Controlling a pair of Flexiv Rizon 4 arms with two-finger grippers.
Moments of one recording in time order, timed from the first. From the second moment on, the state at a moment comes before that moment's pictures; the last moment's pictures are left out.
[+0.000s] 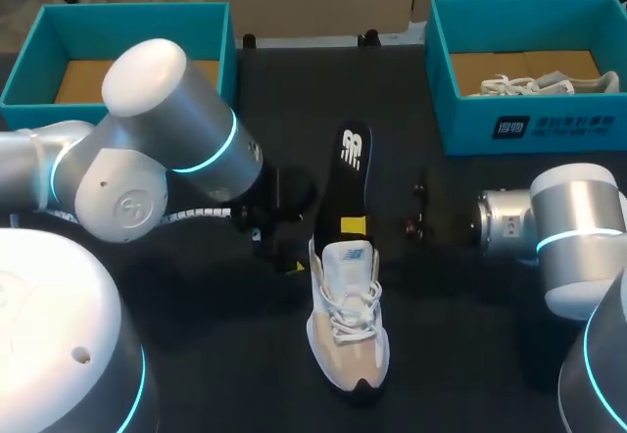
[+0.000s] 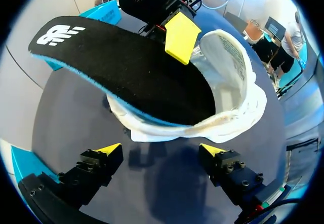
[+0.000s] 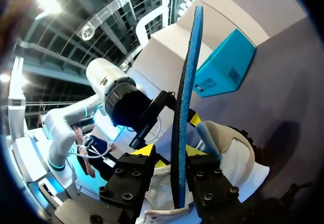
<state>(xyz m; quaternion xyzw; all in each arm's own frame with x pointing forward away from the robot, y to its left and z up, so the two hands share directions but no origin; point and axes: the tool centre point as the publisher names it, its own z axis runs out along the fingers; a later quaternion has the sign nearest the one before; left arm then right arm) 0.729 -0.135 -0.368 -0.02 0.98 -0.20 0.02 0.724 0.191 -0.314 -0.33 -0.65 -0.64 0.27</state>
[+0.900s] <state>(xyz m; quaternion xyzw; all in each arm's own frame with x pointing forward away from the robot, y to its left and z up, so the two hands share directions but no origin) 0.727 -0.128 -0.360 -0.03 0.98 -0.21 0.03 0.753 0.200 -0.301 -0.33 -0.63 -0.65 0.26</state>
